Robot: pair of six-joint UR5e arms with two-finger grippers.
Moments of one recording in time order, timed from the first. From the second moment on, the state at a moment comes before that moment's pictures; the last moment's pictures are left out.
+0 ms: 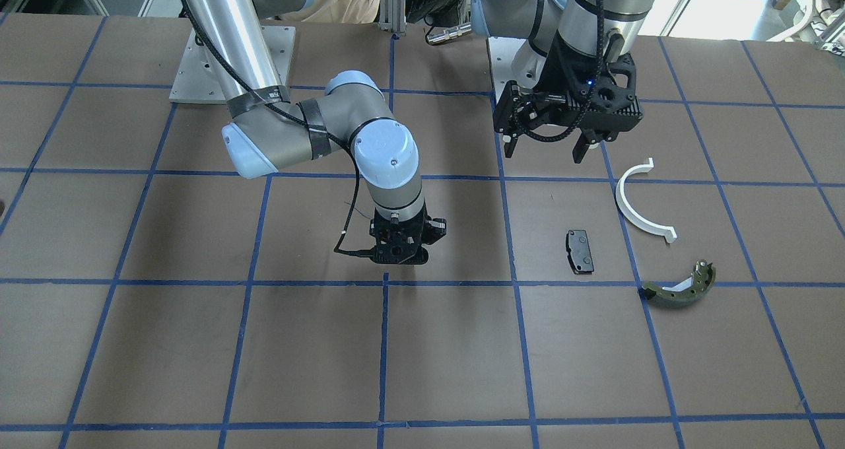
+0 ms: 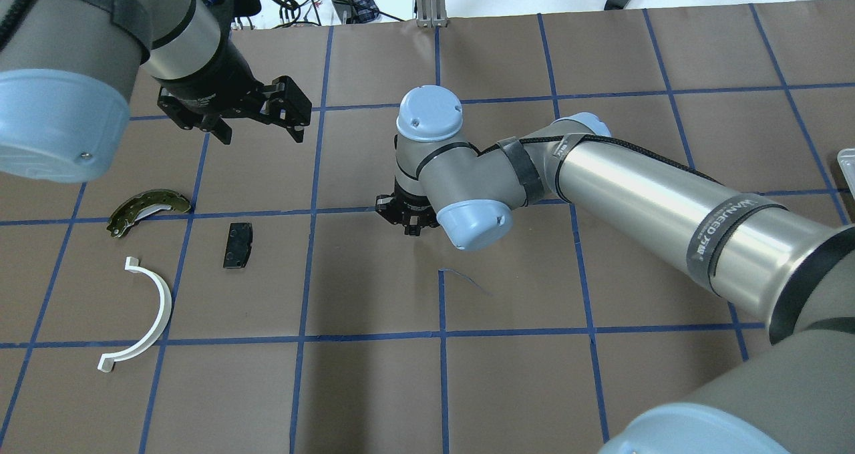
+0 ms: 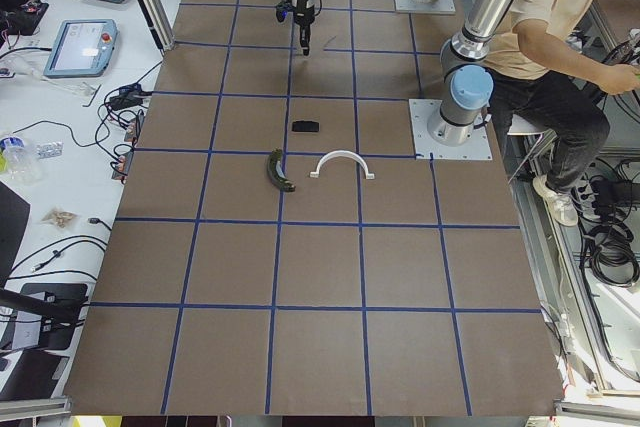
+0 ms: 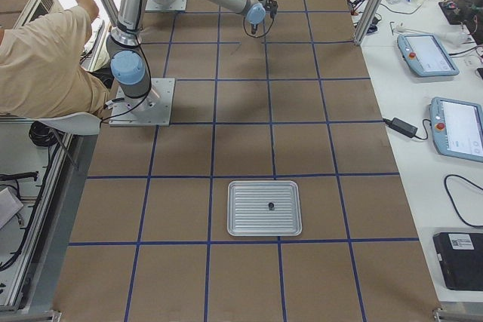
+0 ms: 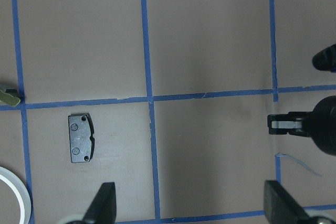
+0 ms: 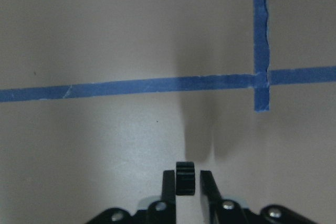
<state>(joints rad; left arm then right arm) -1.63 -1.54 -1.65 -1.40 1.54 -0.01 2.00 -1.07 1.72 -2.25 -1.41 0.50</state>
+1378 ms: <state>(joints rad) -1.67 -1.74 -1.73 -1.31 1.51 -0.03 1.43 -1.27 1.70 -2.01 -1.49 -0.16</state>
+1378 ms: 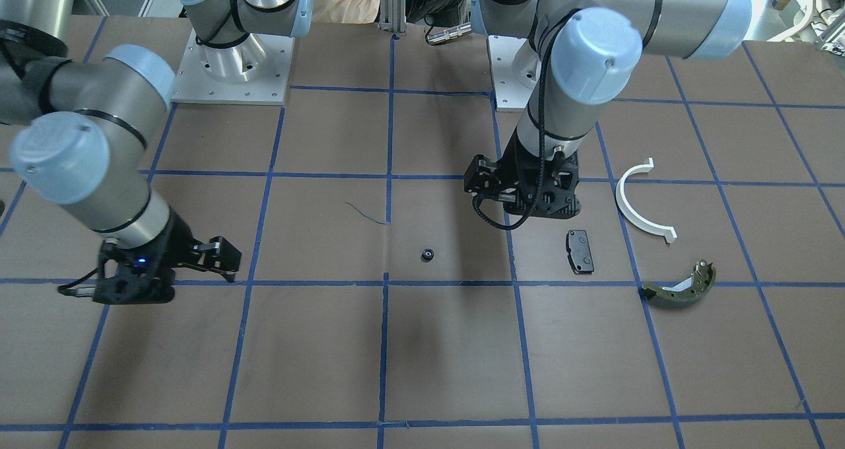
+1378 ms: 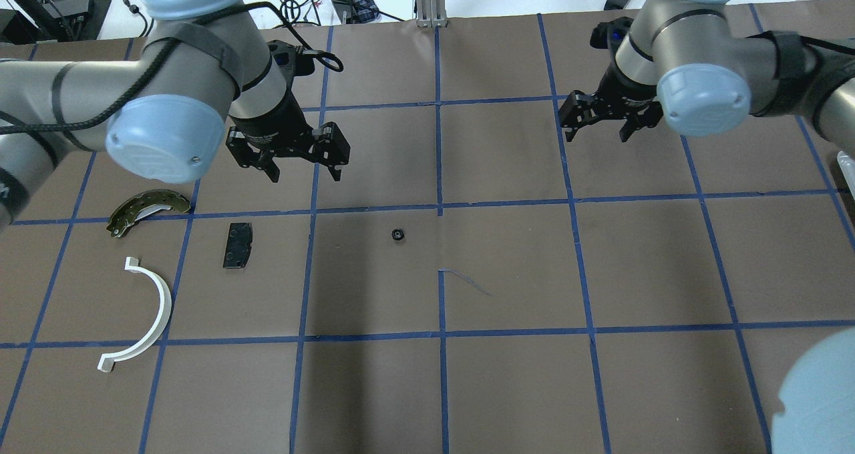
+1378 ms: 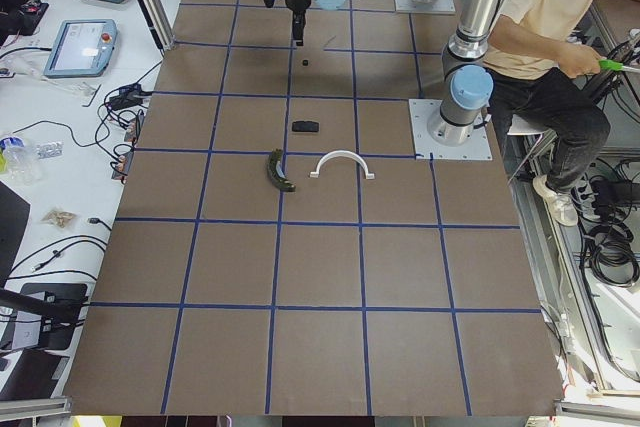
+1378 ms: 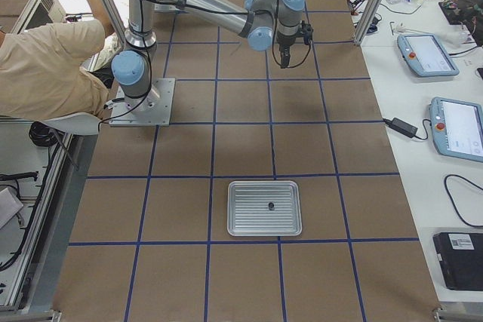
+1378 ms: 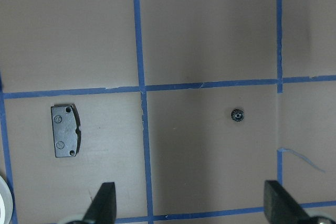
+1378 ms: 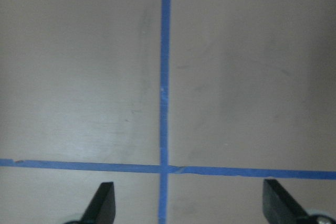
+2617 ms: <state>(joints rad) -1.88 -2.04 -1.82 -0.93 1.53 -0.21 0.84 -1.23 1.65 -2.01 -1.59 -1.06</state>
